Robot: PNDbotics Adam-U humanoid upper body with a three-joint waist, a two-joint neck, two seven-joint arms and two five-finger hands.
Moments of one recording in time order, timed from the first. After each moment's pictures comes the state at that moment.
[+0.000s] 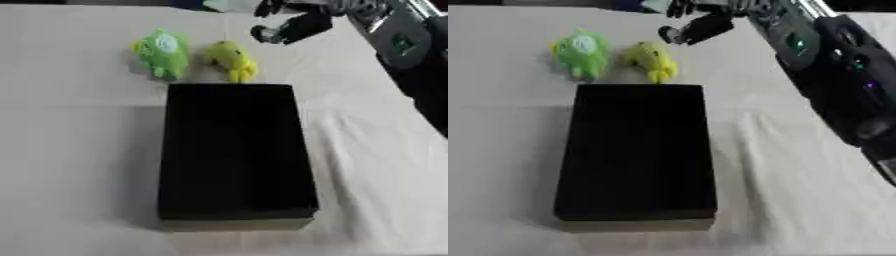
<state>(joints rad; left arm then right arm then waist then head) -0.44 0.68 -0.02 -1.99 -0.32 -0.09 0.47 -1.14 -0.53 0.45 -1.20 0.66 -0.04 0.65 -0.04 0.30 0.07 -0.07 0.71</state>
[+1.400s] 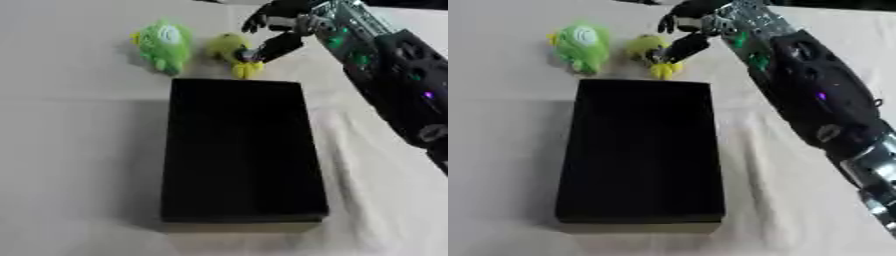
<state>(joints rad) -0.47 0.67 -0.03 -1.99 -0.32 -0.08 0.47 -1.11 -0.51 0.44 -1.15 0.85 -0.06 0.62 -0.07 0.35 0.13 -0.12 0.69</state>
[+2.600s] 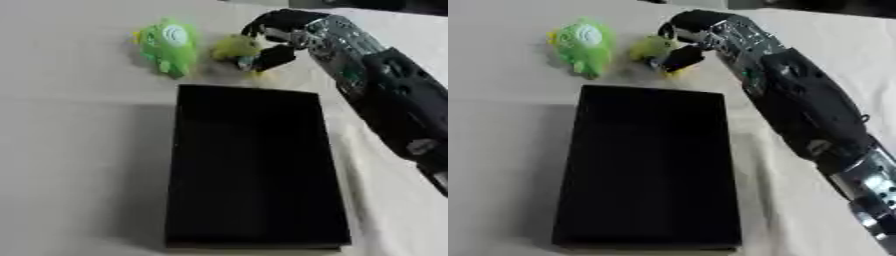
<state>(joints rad) -0.50 0.67 -0.03 -1.99 -0.33 -0.09 0.47 -1.12 -0.52 0.39 -1.11 0.90 -0.01 0.53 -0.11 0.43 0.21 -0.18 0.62</state>
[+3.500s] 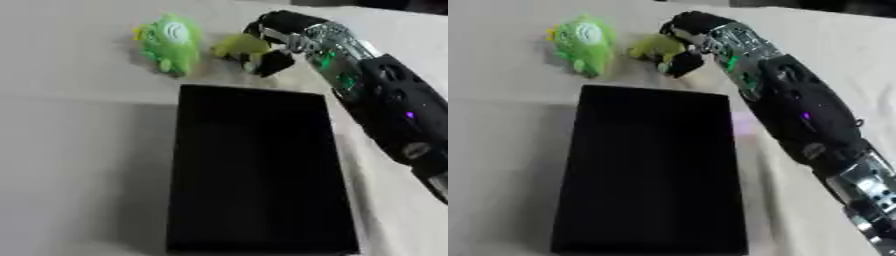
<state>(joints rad) -0.50 0.67 -0.03 -1.99 -0.33 -0.09 0.47 -1.11 -0.53 0.39 -1.12 0.85 0.01 0.42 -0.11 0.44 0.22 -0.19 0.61</state>
